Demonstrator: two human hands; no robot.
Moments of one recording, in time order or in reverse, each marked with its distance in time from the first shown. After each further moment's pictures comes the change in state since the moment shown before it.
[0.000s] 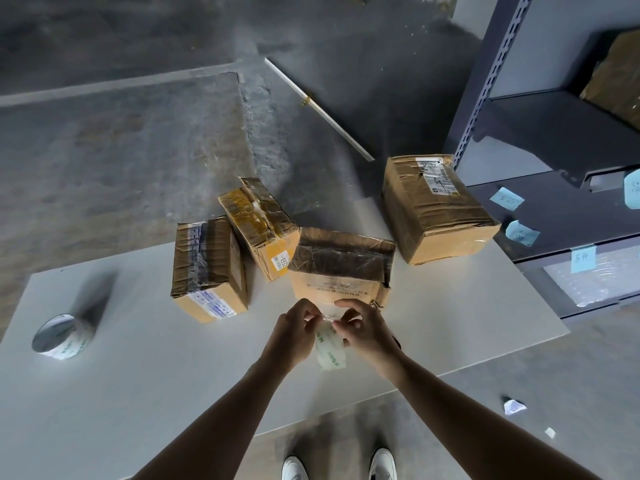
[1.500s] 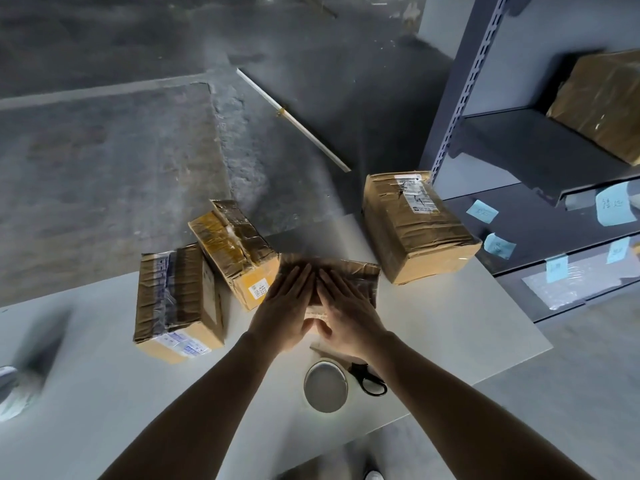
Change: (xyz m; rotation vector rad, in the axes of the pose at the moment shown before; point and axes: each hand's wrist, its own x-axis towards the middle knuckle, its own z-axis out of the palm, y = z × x) left_hand 0.094 -0.003 -0.021 0.690 0.057 0.535; right_hand 0.067 -0.024 -0.019 -0.977 0.138 -0.565
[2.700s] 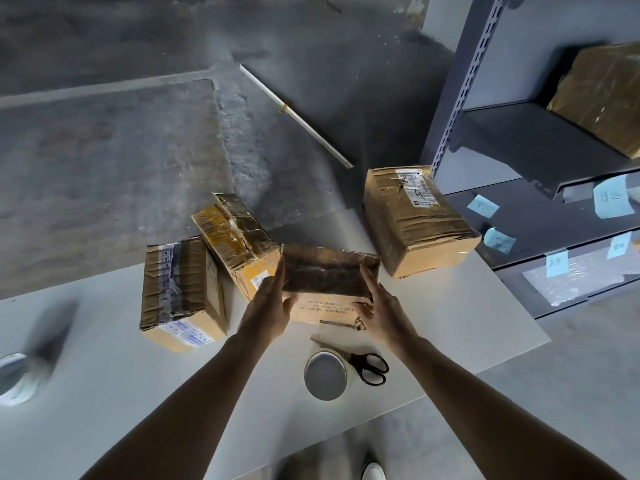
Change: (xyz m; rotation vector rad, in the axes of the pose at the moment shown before) left_hand -0.019 0.006 -0.019 -0.373 0.003 -0.416; right_hand -0.037 0.044 -0.006 0.460 -0.073 0.450
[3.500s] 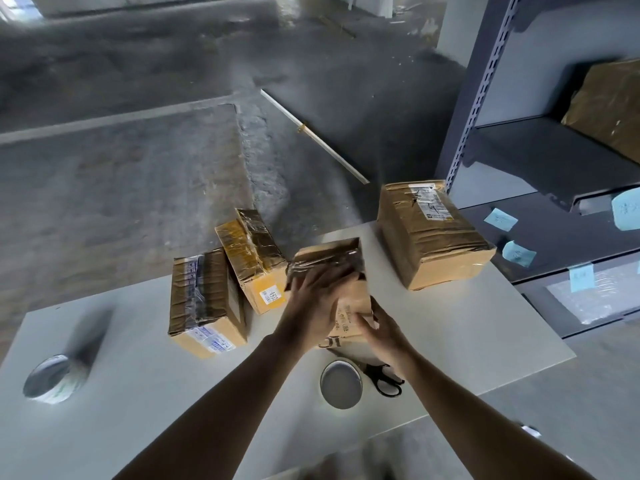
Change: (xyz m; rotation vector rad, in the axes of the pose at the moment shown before) left_hand 0.002 0.051 -0.019 0.123 0.291 0.499; right_hand -0.011 -0.019 0.024 0.615 -0.092 0.162
